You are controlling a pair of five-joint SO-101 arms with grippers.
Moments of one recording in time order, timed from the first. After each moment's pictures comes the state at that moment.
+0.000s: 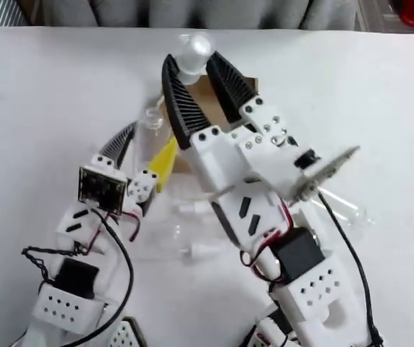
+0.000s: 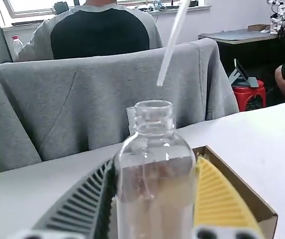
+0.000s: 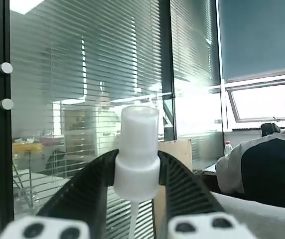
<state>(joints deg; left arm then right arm) 12.2 -79.8 80.0 13.0 -3.4 -35.4 -54.7 38.9 -1.4 -4.3</state>
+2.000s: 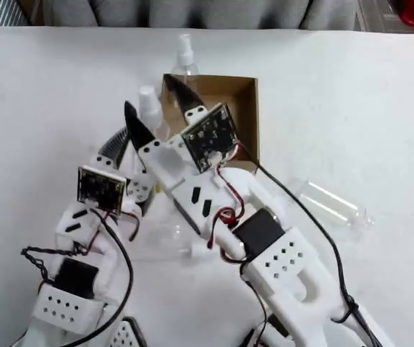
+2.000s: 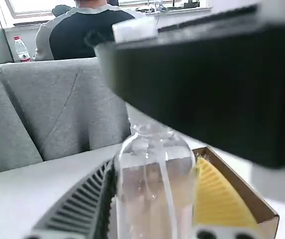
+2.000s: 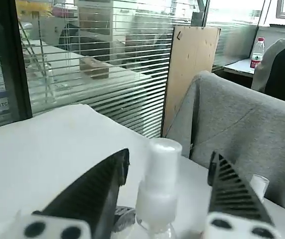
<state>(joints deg) 11.8 -79.8 80.0 13.0 -3.4 -42.3 -43.1 39.4 12.2 4.7</state>
